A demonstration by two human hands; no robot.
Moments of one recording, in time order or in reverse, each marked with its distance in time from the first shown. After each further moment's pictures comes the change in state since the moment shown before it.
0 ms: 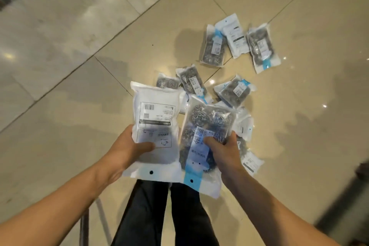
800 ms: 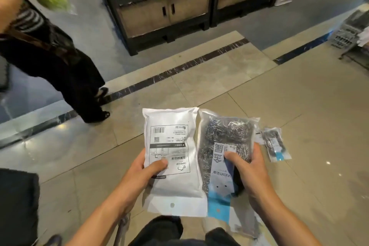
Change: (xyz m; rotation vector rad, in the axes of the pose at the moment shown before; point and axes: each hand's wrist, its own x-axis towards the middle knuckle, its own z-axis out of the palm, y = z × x) left_hand -0.381 0.147 -0.009 -0.343 0.307 0.350; right_hand -0.309 -0.179 -0.122 -0.029 -0.282 -0.652
